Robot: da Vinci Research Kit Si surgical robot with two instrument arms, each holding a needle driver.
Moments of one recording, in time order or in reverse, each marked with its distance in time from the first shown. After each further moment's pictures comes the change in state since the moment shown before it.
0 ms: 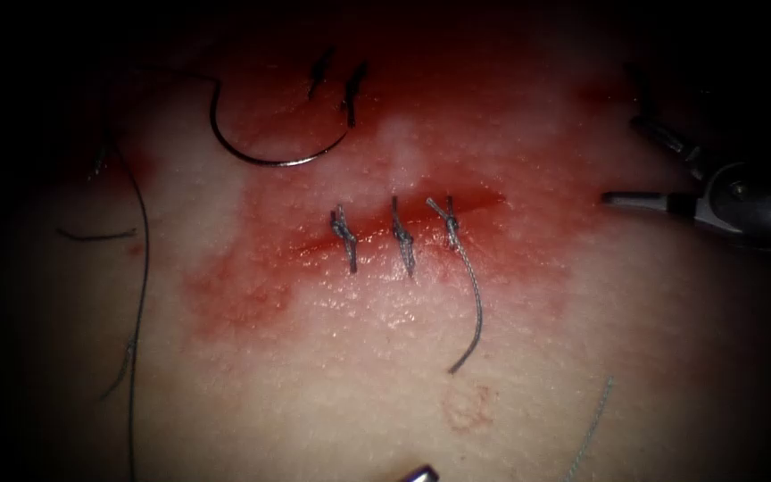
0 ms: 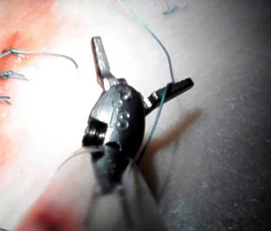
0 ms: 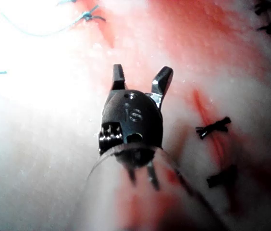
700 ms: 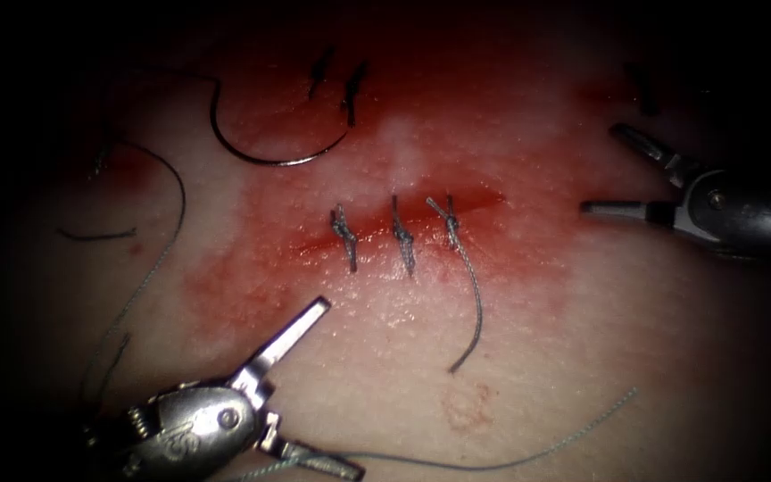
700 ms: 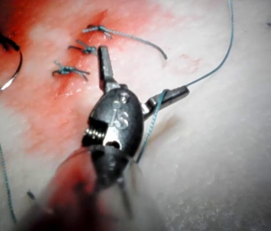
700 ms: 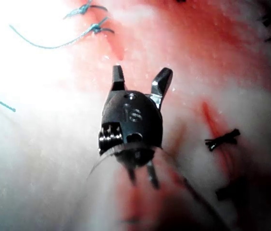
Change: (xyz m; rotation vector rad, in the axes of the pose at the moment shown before) right arm 0.000 -0.001 0.001 0.044 -0.017 -0.004; left arm -0.006 -0.009 -0.004 0.070 -0.091 -0.137
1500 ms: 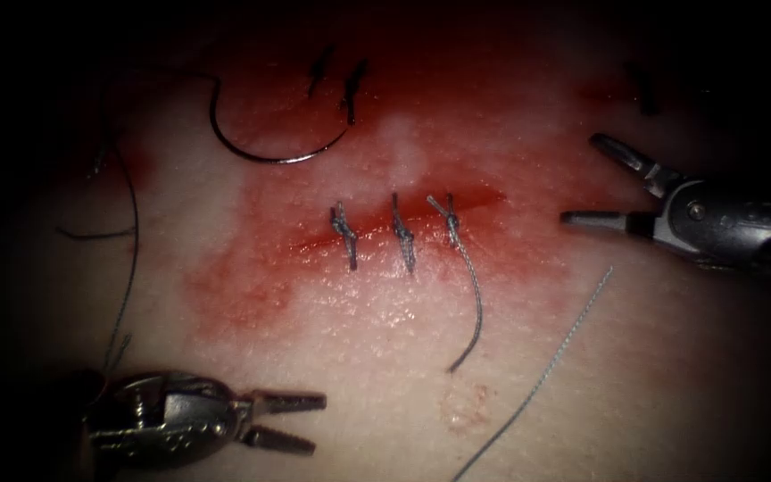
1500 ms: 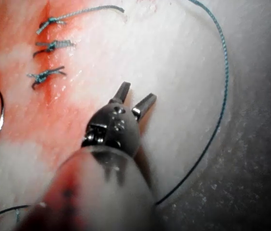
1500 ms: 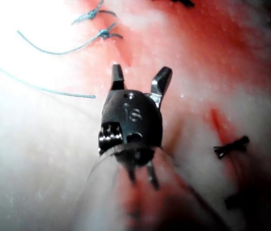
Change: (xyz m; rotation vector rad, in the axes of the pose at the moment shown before) right arm 0.000 -0.001 0.001 0.030 -0.002 -0.005; left arm -0.005 0.000 -0.003 -0.326 -0.516 0.460
